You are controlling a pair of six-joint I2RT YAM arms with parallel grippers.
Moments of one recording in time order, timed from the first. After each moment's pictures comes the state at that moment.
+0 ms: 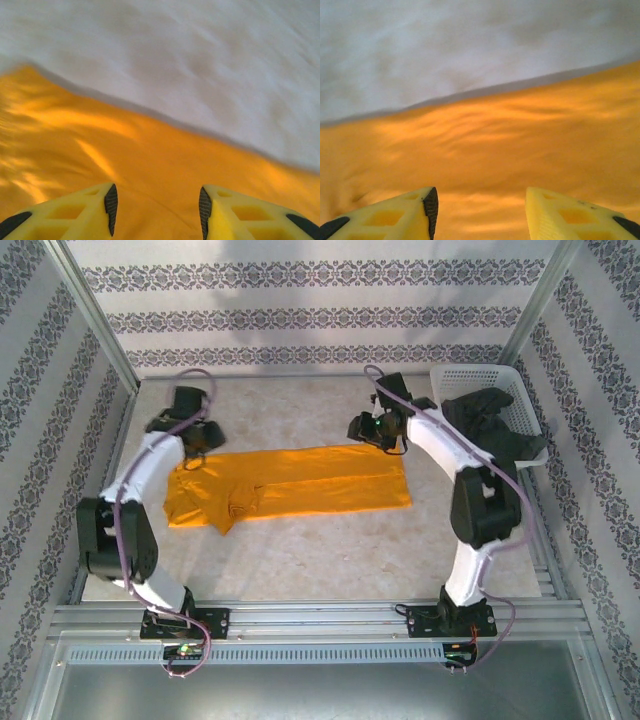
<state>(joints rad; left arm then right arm) -0.10 1.57 1.26 -0.68 -0.03 -0.55 0.32 1.82 1.47 -0.64 -0.32 0.56</state>
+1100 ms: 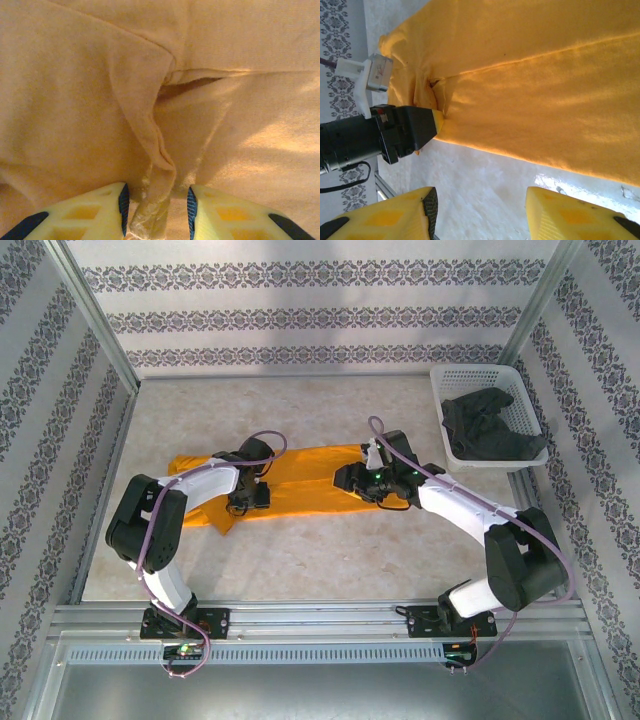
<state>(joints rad) -0.40 1.73 1.04 -0.68 -0.04 -0.53 0.45 1.46 0.87 -0.26 -0.56 0.79</state>
